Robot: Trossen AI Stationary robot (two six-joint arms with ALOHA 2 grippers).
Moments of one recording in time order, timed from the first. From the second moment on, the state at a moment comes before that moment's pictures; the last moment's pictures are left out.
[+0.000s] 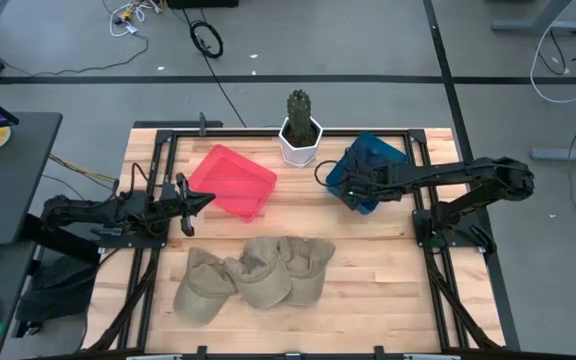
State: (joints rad) left arm -0.09 0.01 0.01 0.10 -0.38 -0.12; right arm -0.12 1.36 0.92 -0.87 0.58 0.55
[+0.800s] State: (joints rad) left arm -0.09 0.01 0.01 0.10 -0.38 -0.12; right arm -0.12 1.36 0.92 -0.77 0.53 0.53
